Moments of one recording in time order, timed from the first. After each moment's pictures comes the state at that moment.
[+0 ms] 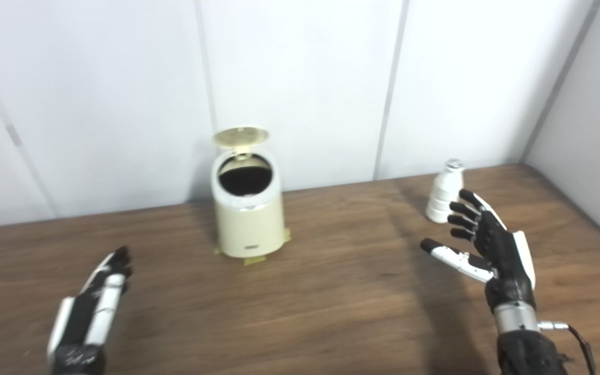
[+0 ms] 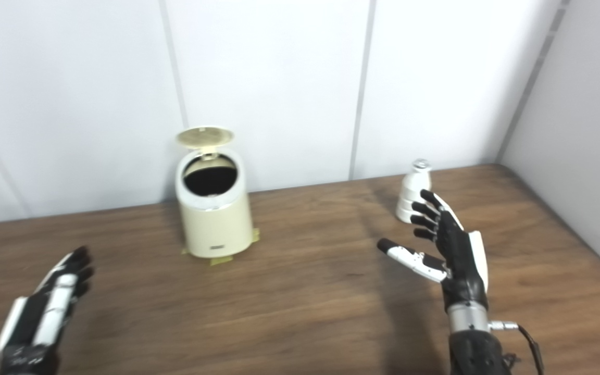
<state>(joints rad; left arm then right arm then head) -0.04 0.13 0.12 -0.29 -0.01 0.29 -0.10 -0.01 -0.15 -0.24 -0.33 -0.17 0.21 -0.15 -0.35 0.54</state>
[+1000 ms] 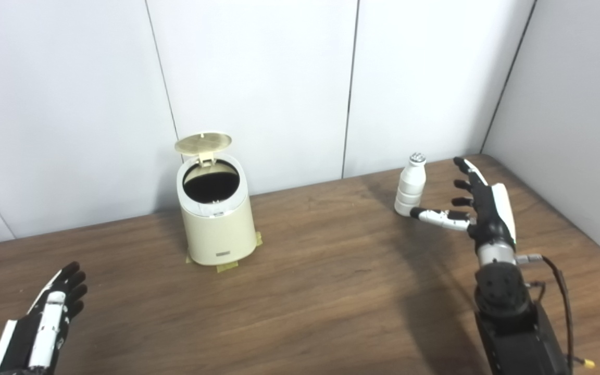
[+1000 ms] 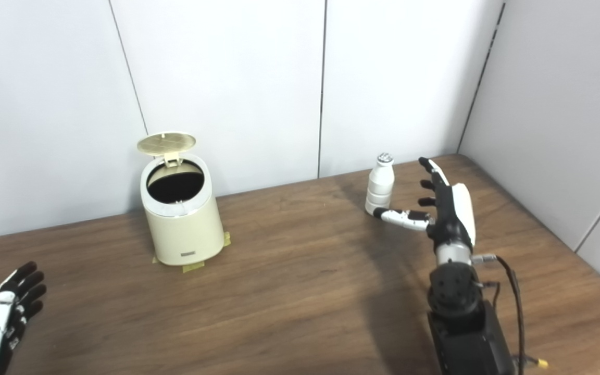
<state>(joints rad) -0.05 0.19 0.13 -0.37 -0.07 0.44 -0.11 -0.23 -0.30 -0.26 -0.08 -0.35 0.39 -0.19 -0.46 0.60</state>
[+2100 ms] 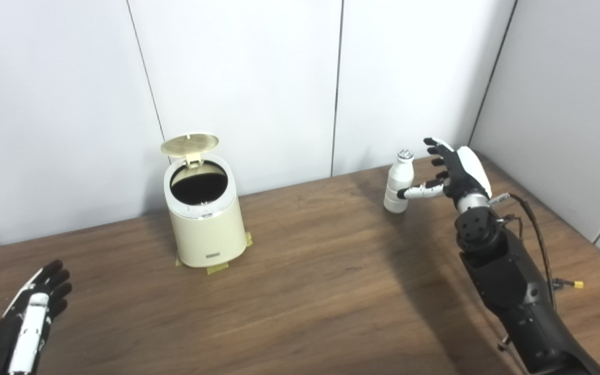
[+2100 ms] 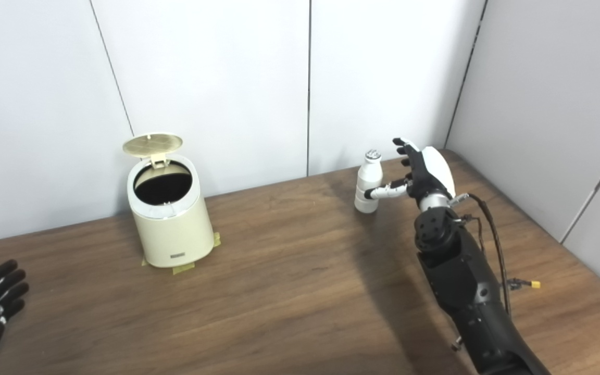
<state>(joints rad) -0.05 0.19 0.13 -0.47 -0.06 0.47 -0.08 -0.43 -0.48 -0.10 0.23 -0.40 0.40 -0.11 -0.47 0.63</state>
